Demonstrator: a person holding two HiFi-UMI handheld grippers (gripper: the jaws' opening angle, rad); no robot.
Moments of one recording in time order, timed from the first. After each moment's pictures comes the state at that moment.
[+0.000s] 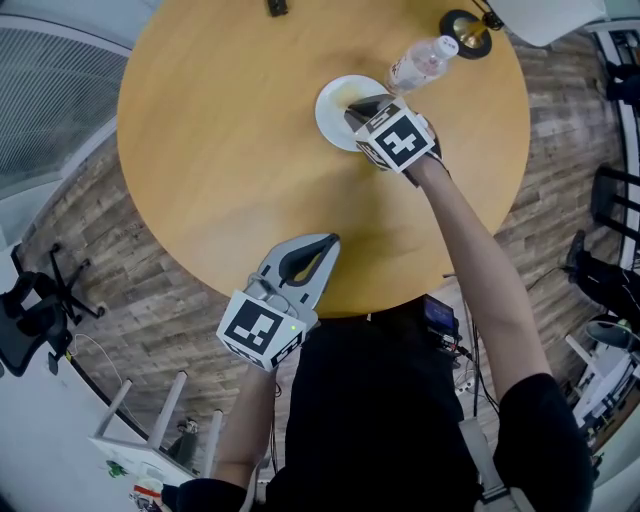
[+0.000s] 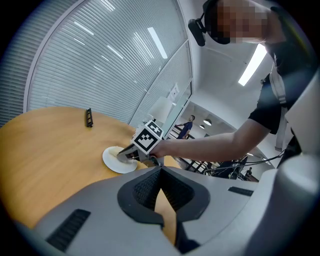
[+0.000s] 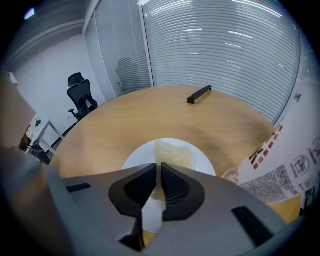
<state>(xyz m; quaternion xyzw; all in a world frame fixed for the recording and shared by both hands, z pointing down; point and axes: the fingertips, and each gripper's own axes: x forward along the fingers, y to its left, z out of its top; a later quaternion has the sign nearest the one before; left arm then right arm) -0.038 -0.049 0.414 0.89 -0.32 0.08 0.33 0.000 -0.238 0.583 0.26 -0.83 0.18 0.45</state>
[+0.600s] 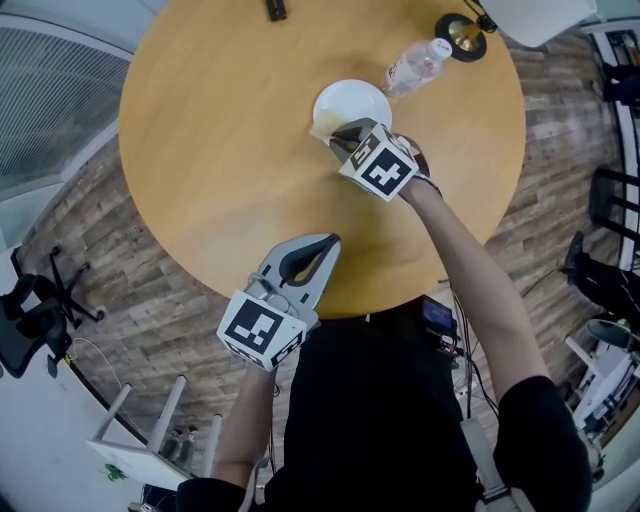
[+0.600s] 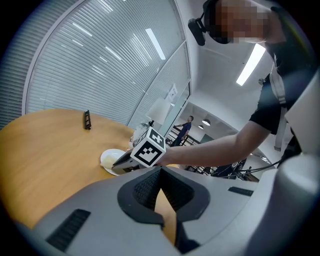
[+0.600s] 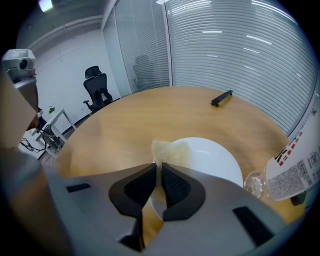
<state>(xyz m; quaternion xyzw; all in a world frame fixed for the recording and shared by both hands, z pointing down) -0.033 -0.048 0.410 0.89 -0.32 0.08 0.31 -0.028 -0.187 0.585 0.18 -0.86 0.15 0.46</state>
